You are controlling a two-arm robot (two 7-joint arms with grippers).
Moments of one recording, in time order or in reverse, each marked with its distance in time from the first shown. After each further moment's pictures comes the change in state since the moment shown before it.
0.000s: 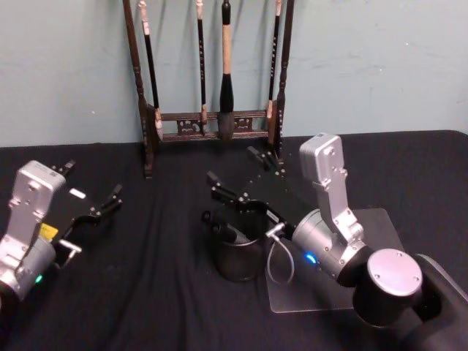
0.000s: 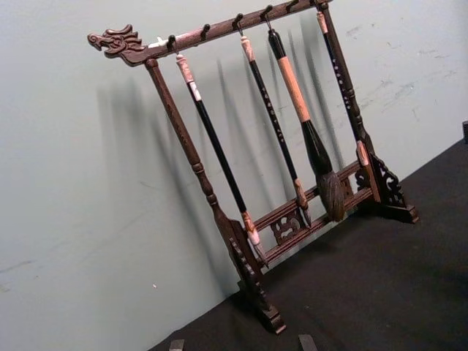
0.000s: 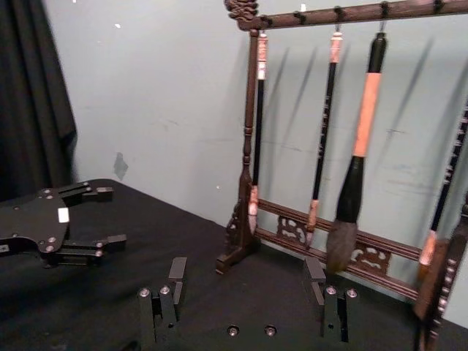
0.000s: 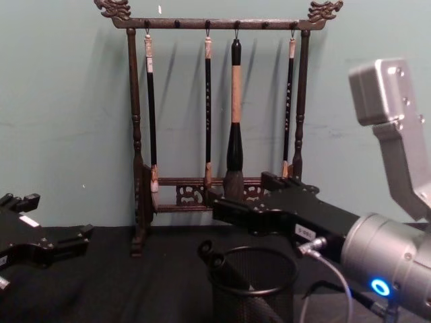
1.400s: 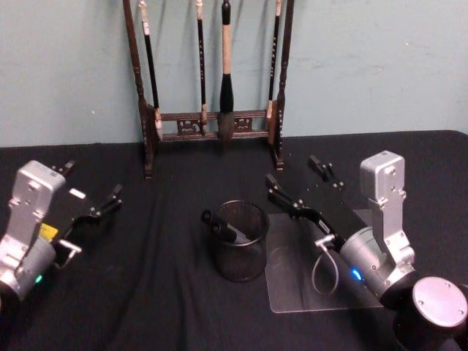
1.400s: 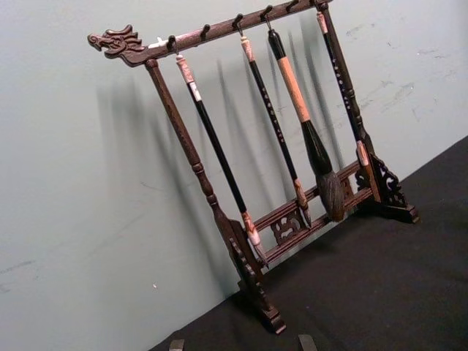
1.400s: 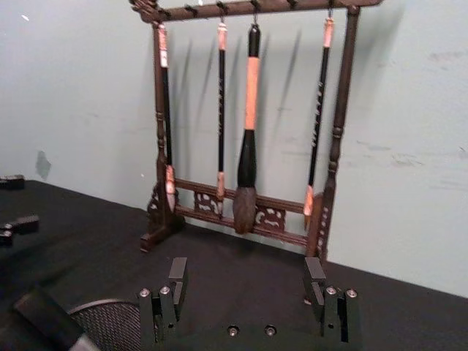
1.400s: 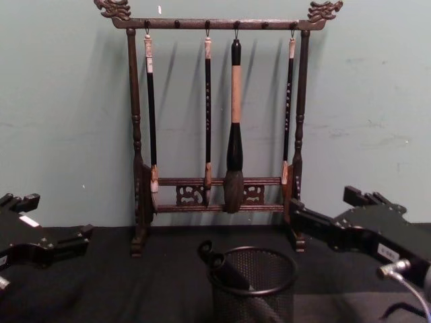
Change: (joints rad) left arm 0.000 0.000 0.000 0.000 0.000 0.000 0.000; right arm -0.131 0.034 0.127 -0.080 -0.017 -0.032 -0.087
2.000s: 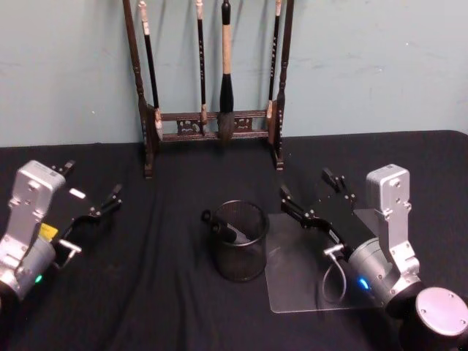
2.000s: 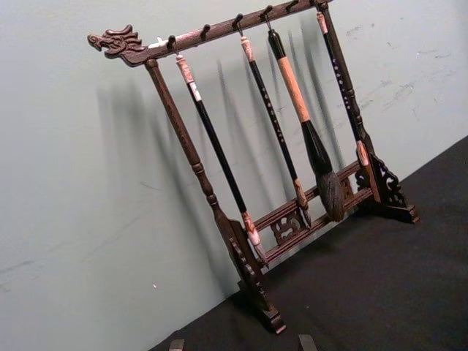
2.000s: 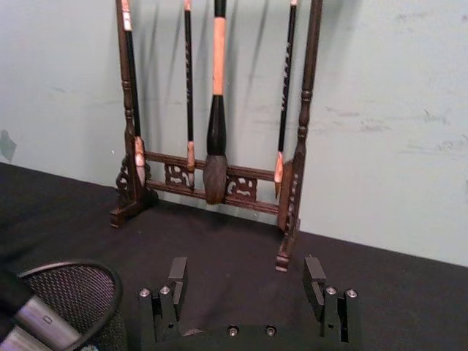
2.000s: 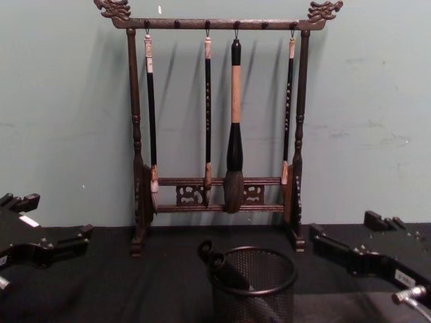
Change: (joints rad) left arm 0.000 0.000 0.000 0.000 0.000 0.000 0.000; right arm -0.008 -0.015 0.040 0.069 -0.033 -0.026 -0.019
